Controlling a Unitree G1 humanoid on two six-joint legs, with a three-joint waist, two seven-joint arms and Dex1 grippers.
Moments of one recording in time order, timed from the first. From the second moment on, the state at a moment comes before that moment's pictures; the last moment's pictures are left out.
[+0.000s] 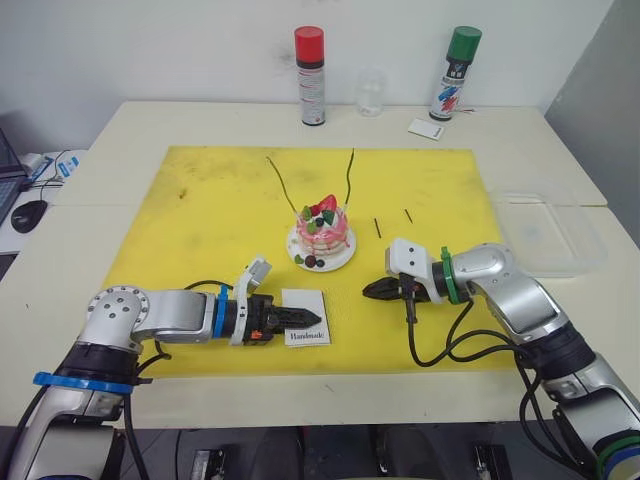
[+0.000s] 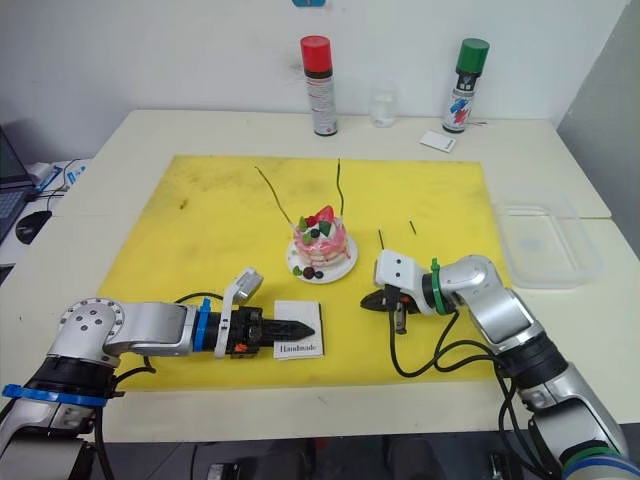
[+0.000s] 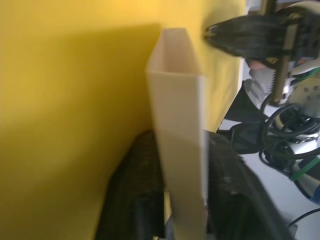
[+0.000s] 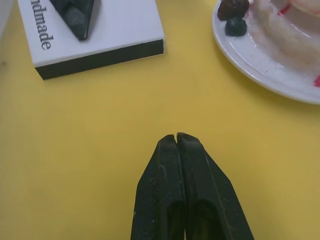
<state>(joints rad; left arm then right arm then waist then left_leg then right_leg) -0.45 0.78 -0.09 0.17 -1.97 1.42 0.12 -0.60 -0.57 0.36 -0.04 0.11 0.45 1.14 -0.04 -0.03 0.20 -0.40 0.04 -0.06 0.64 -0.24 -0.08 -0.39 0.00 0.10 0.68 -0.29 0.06</state>
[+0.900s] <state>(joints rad) -0.04 0.61 0.08 -0.57 -1.82 0.91 0.08 -0.40 -0.27 0.14 -0.30 0.06 0.65 0.35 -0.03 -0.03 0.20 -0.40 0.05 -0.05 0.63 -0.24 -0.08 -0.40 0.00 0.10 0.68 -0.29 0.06</state>
